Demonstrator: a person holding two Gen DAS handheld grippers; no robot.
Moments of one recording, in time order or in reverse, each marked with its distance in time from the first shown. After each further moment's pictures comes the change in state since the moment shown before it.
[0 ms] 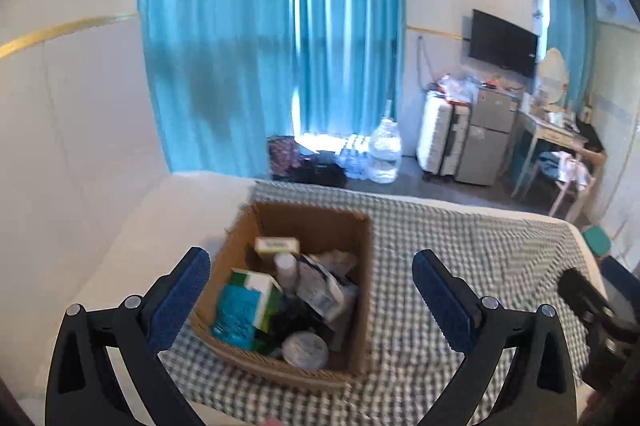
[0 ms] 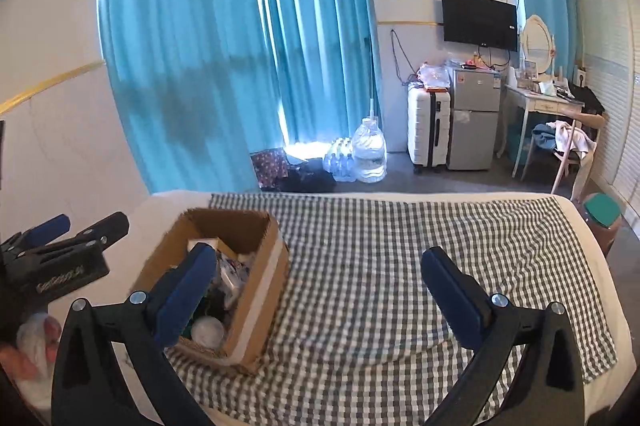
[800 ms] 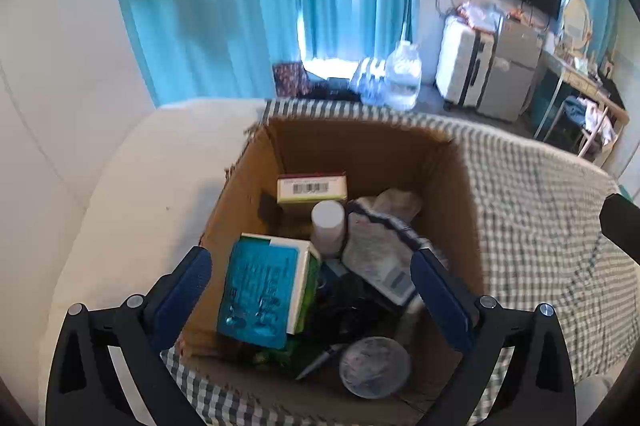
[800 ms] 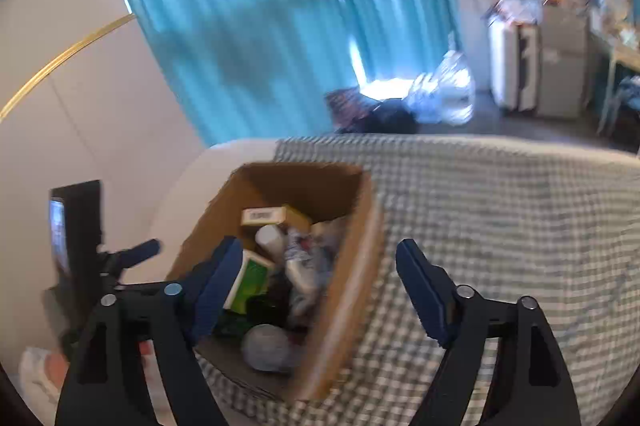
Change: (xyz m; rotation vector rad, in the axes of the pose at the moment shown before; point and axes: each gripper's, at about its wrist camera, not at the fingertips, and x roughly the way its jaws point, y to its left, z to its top) left arm 0.149 0.050 -0.026 0.040 0.252 0.040; right arm 0.137 0.050 -0.008 0.014 0.201 0.274
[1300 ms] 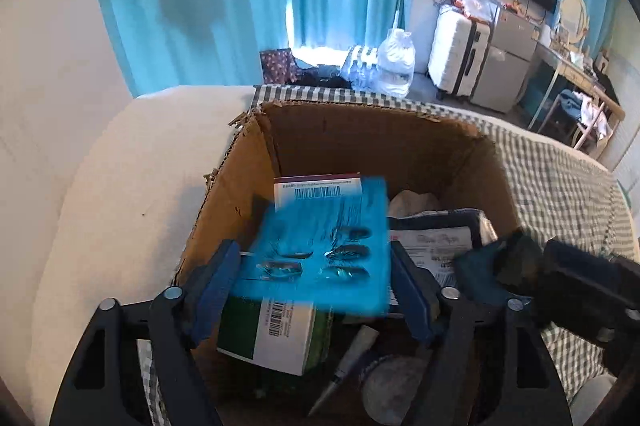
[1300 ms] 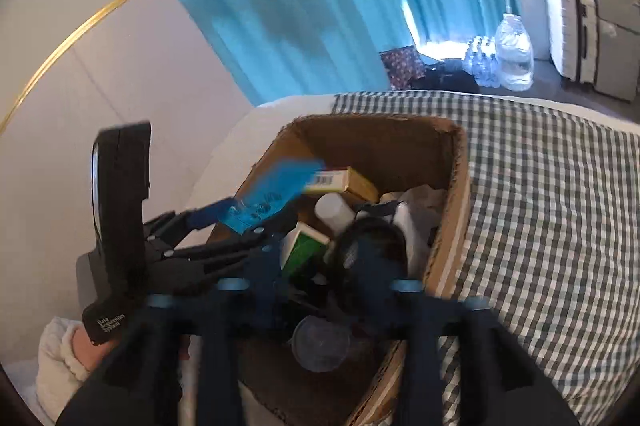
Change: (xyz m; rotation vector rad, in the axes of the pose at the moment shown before) left arm 0.075 0.020 0.007 0.014 0.063 -0.042; right arm 0.100 0.029 -0.009 0.009 0.153 0.238
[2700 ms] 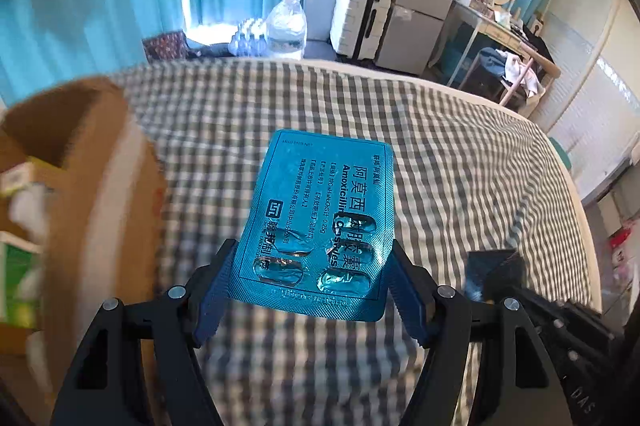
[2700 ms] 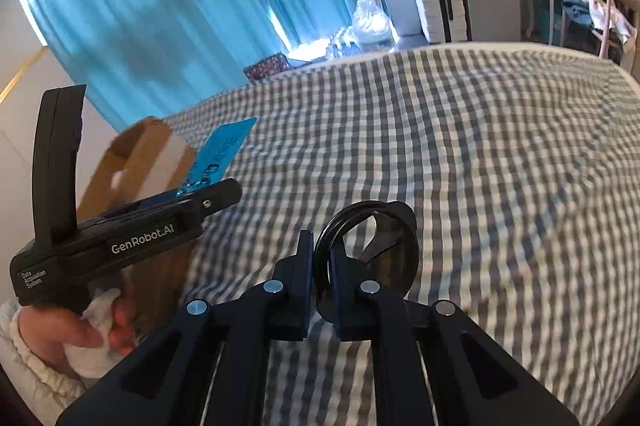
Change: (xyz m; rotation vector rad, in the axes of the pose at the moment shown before) left arm 0.009 -0.258 -0.017 0.109 0.065 -0.241; right arm -0.145 -0.218 -0.078 0.211 -0.057 -0.300
